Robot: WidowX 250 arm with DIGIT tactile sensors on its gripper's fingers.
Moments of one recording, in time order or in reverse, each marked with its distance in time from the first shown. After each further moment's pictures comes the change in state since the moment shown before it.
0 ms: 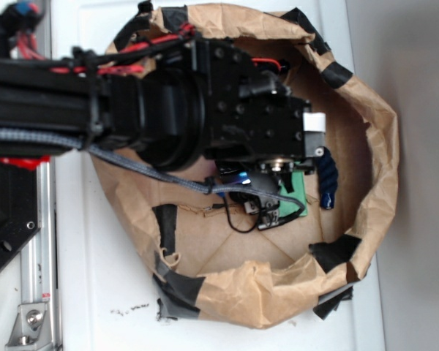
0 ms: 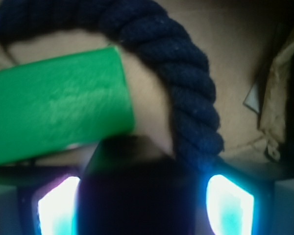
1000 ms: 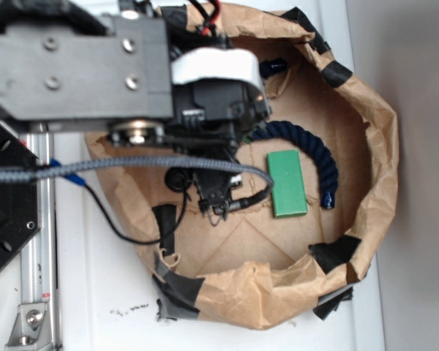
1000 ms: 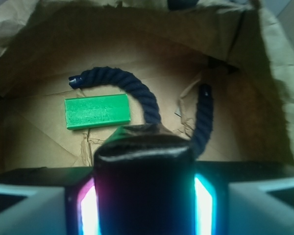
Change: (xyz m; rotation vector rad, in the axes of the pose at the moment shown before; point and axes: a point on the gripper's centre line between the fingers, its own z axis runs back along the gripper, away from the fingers) arm -0.031 0.018 0.115 -0.019 -0.186 -0.022
